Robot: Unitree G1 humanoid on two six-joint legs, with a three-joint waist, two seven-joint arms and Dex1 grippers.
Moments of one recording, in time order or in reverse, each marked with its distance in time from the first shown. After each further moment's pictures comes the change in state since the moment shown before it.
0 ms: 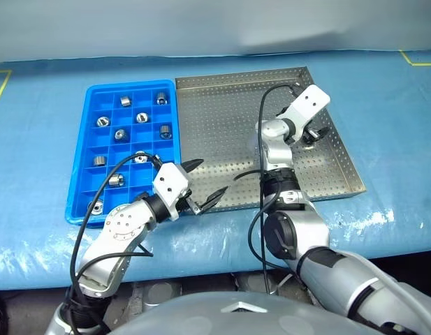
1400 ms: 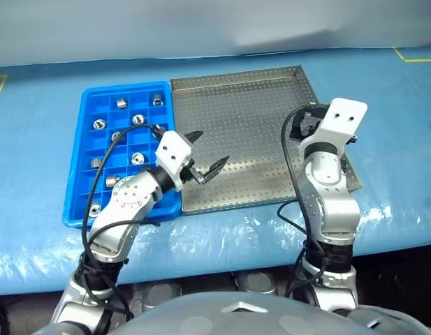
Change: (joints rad) left arm -0.308 -0.062 0.045 0.147 -0.014 0.094 0.043; right arm 0.660 -0.178 0.203 -1.225 0.034 0.616 0.804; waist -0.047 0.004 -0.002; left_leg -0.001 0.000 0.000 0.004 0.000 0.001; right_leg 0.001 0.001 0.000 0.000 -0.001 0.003
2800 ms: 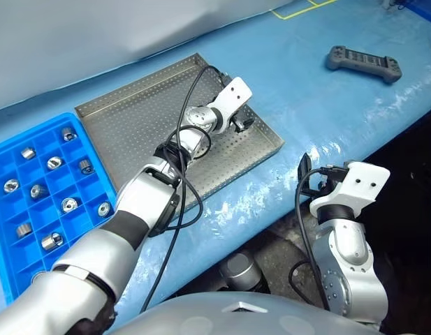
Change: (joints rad) left arm -0.909 -0.354 -0.019 1.623 0.325 -0.489 0.067; right arm 0.510 0.095 0.033 -0.363 0.007 -0.052 0.165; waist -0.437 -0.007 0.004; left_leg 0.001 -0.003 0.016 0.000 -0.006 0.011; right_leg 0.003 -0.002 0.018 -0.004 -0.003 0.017
